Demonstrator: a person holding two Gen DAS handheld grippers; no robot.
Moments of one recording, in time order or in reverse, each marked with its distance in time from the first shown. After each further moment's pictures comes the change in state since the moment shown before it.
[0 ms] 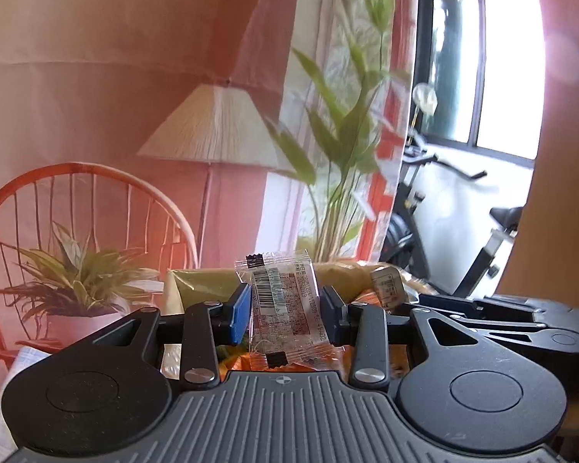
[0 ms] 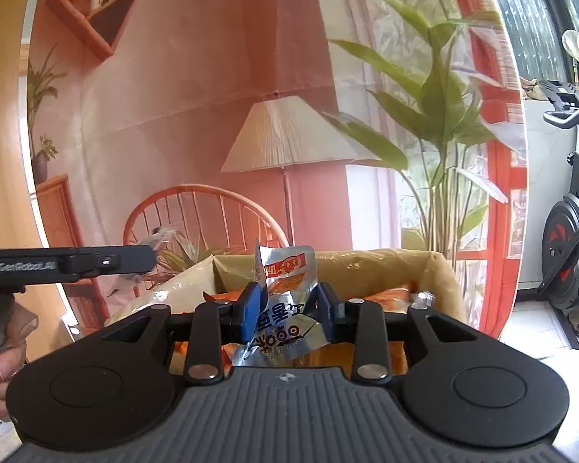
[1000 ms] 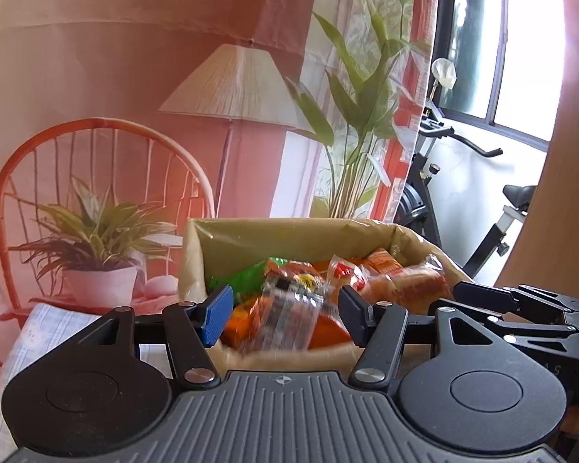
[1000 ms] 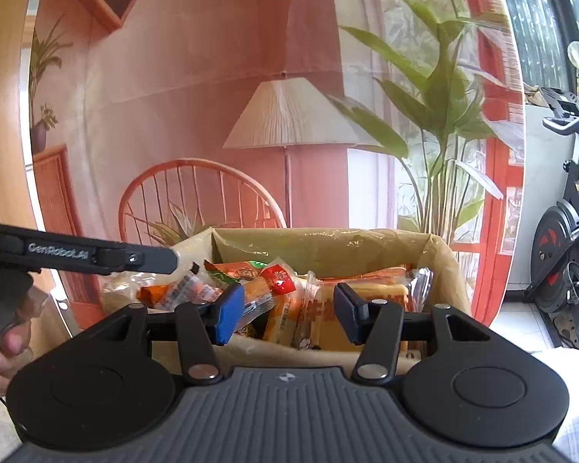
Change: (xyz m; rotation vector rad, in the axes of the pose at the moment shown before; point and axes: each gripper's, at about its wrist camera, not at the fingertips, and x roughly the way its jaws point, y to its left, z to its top) left arm -0.027 0.012 -0.019 -0.057 0.098 0.026; right arm -0.027 0.013 -0.019 -0.029 0.026 -0.024
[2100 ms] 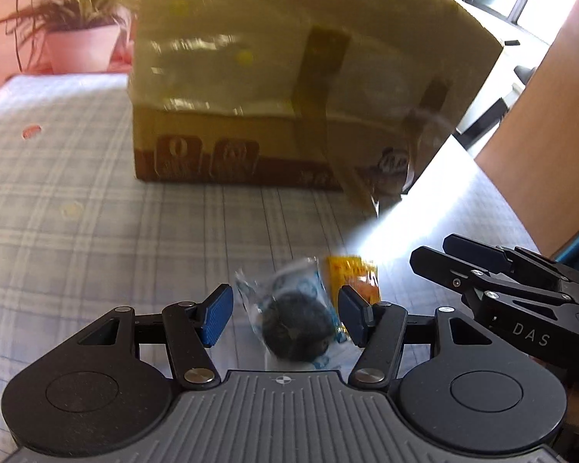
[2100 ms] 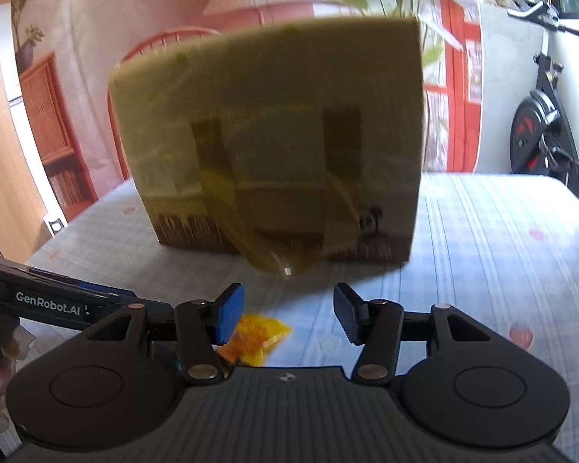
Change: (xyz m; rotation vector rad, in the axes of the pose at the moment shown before) left arm 0.026 -0.023 -0.187 -0.134 0.443 -0.048; right arm -0.048 0.004 -0.169 0.091 0.288 -0.071
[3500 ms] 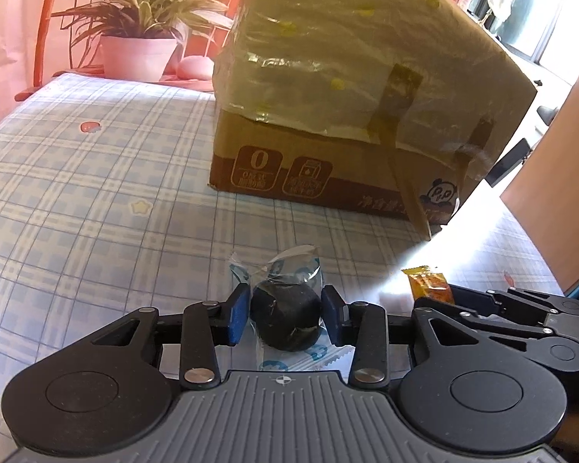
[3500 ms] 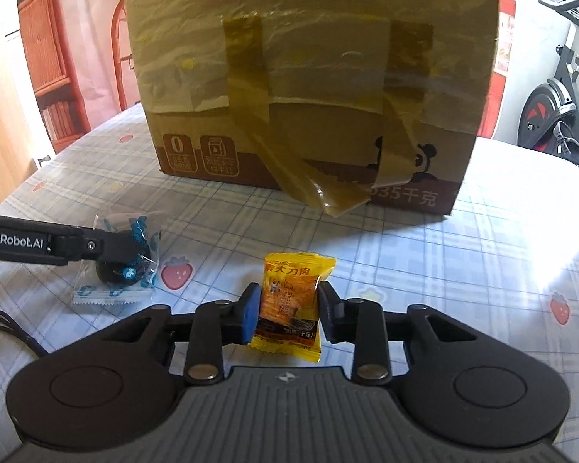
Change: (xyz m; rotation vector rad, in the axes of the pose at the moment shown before) left arm -0.023 0.036 -0.018 -0.073 -0.113 0.060; right arm 0.038 0.033 -0.011 -0.093 0.133 -0.044
